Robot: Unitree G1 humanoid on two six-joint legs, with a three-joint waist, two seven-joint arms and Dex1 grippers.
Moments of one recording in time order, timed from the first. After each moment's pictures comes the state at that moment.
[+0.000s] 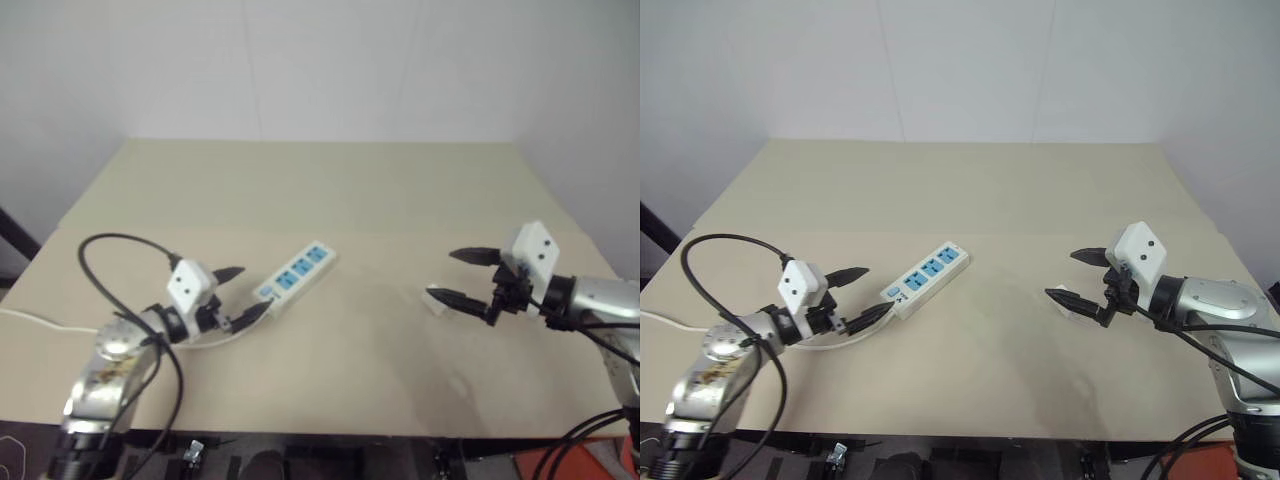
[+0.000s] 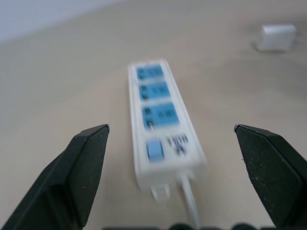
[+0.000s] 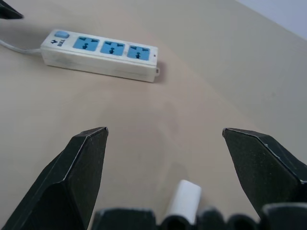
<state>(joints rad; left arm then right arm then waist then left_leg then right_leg) -0.13 0.51 0.07 -0.19 -0.28 0.22 -0.78 -0.21 -0.87 -0.22 -0.31 0.46 0.51 0.94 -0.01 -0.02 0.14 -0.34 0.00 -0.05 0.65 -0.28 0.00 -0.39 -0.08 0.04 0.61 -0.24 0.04</state>
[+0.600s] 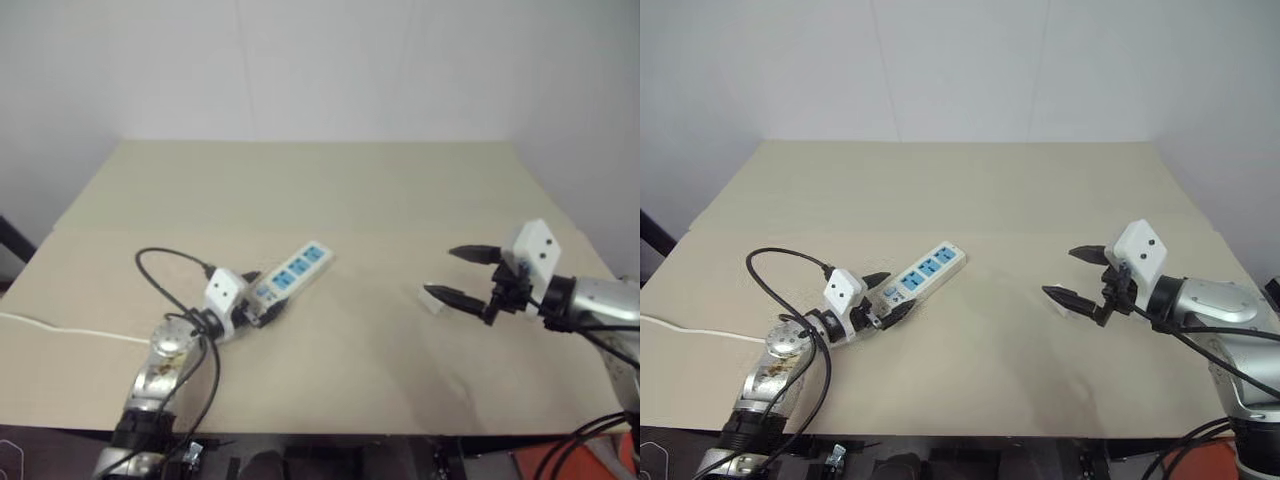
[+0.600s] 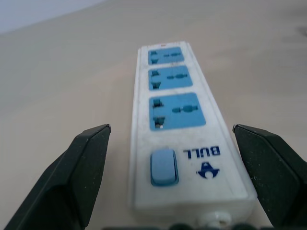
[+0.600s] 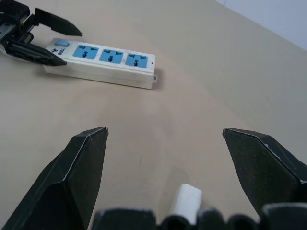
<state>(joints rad) -0.23 0.40 -0.01 0.12 -0.18 0.07 -0.72 -0.19 -0.87 -0.23 -0.36 0.49 0.53 0.88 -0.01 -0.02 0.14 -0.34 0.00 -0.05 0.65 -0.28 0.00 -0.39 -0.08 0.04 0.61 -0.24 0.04</state>
